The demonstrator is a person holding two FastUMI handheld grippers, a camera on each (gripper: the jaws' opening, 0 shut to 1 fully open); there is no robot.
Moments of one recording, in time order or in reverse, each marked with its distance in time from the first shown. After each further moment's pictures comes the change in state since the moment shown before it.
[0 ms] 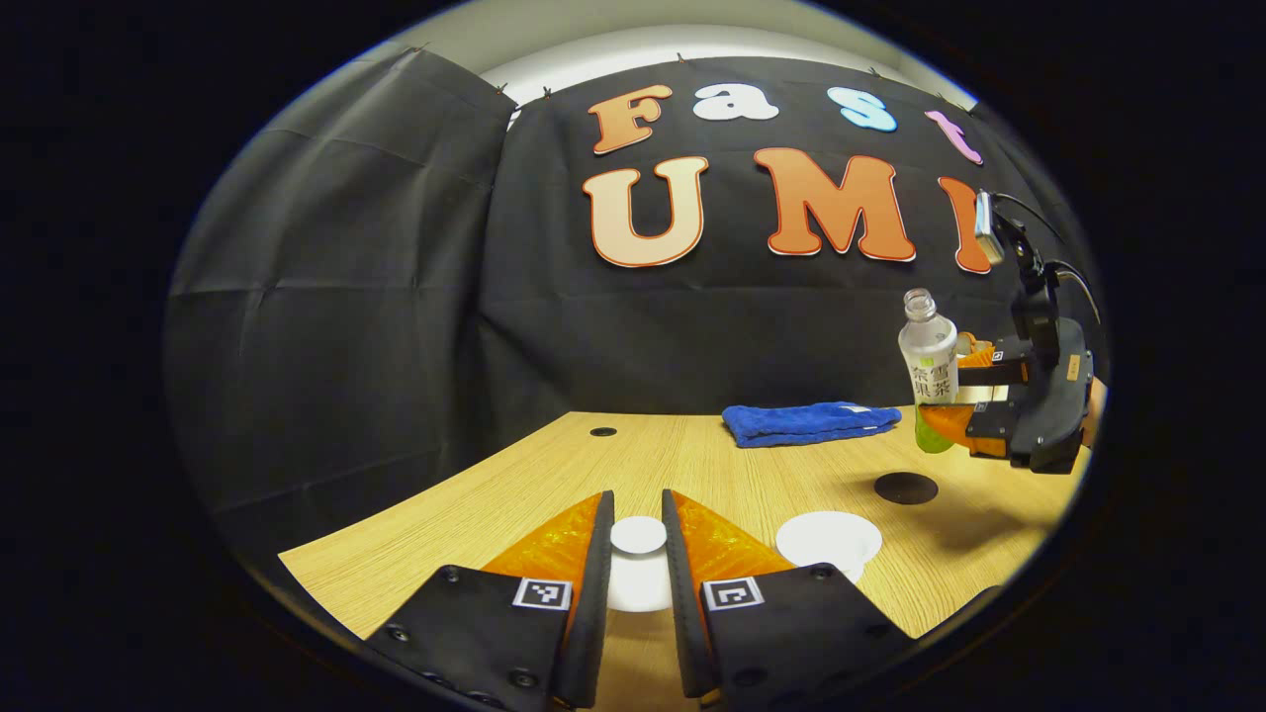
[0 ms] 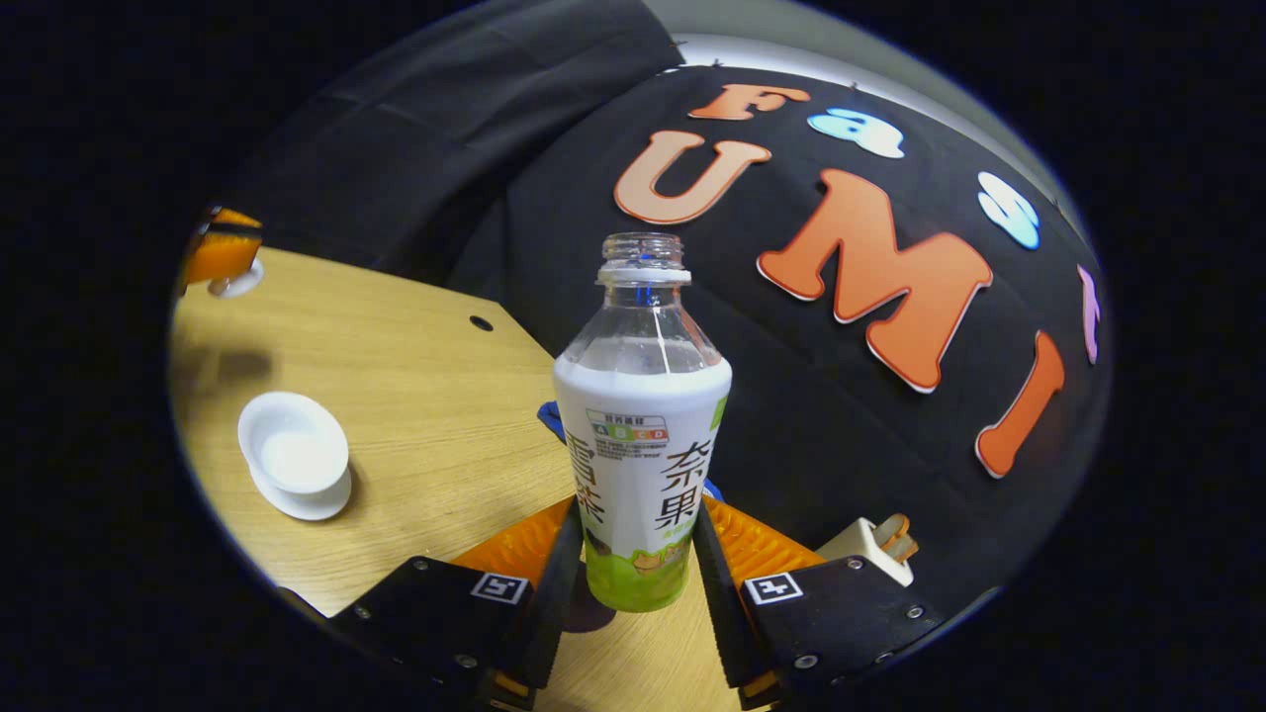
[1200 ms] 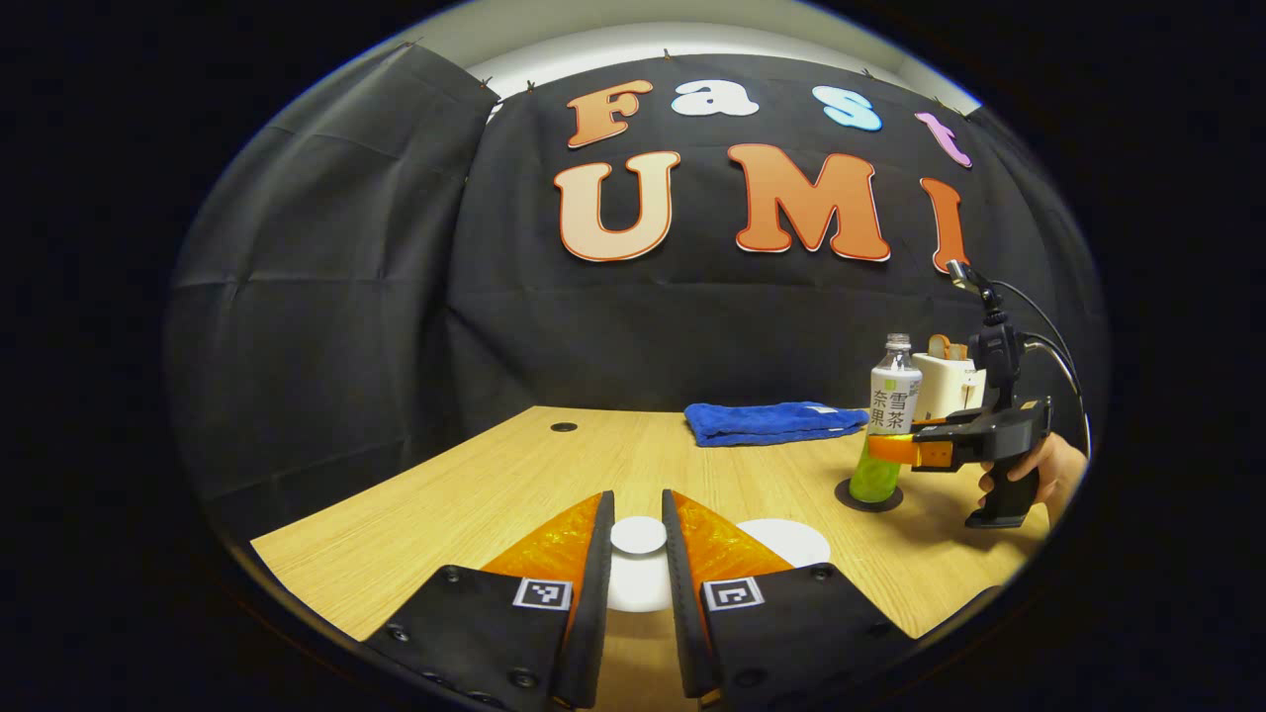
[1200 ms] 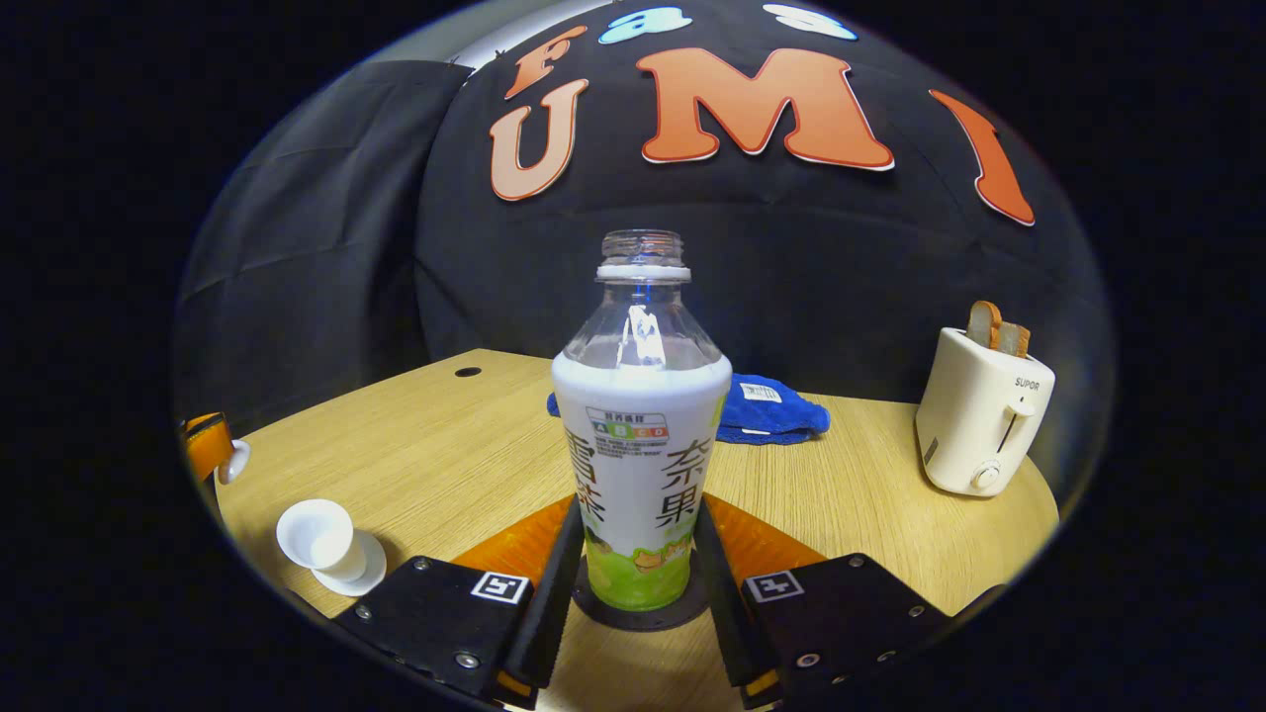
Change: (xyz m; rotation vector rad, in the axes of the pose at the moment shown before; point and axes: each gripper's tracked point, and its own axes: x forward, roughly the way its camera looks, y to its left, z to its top) left arm 0.007 -0.055 0.001 -0.031 0.023 -0.086; right arm 0.023 0.042 -0.033 0.514 0.138 0.114
